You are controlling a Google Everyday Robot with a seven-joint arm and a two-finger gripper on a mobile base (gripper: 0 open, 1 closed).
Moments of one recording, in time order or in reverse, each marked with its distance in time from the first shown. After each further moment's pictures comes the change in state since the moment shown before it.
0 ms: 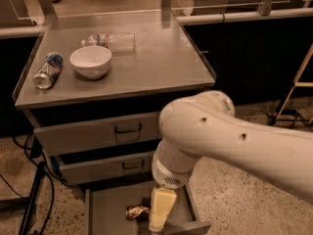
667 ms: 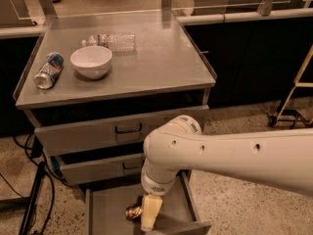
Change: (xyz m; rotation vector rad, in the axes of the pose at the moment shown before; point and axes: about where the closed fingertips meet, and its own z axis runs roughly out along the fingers) arm -0.006 -0.024 0.104 0.000 0.016 -0.049
